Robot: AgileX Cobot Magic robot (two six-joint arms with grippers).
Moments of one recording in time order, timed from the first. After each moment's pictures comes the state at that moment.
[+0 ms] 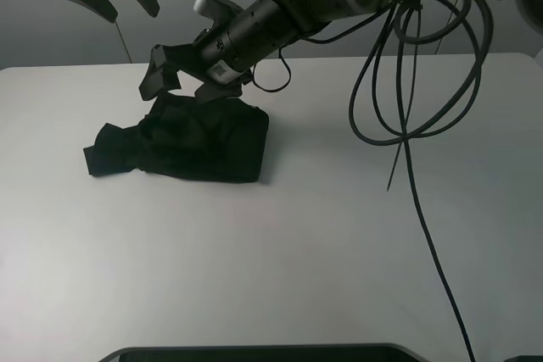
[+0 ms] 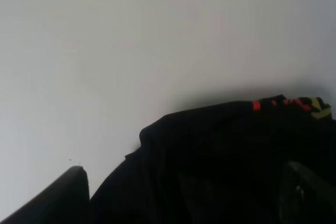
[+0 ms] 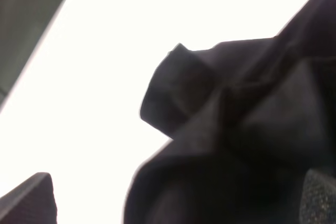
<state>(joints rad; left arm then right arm) -0.29 2.11 -2.01 -0.26 1.21 0.12 0.63 2.23 -1.64 1.02 0.73 -0.67</state>
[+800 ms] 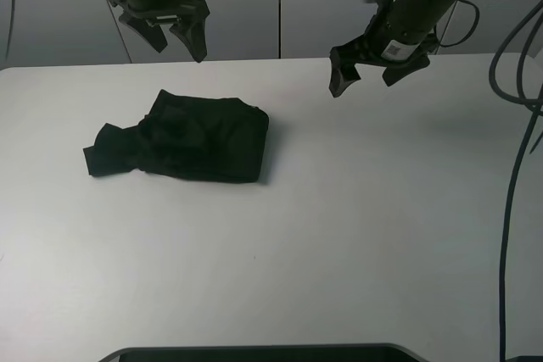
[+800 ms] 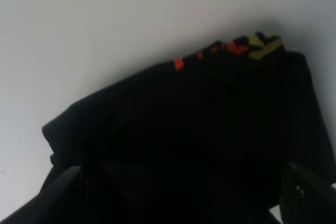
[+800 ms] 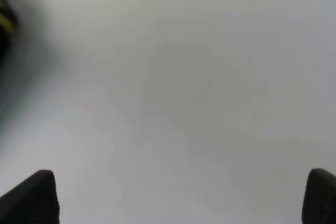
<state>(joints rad) -0.51 2.11 -1.89 -0.13 1.21 0.18 0.28 1.94 -1.35 0.17 0.79 -0.16</state>
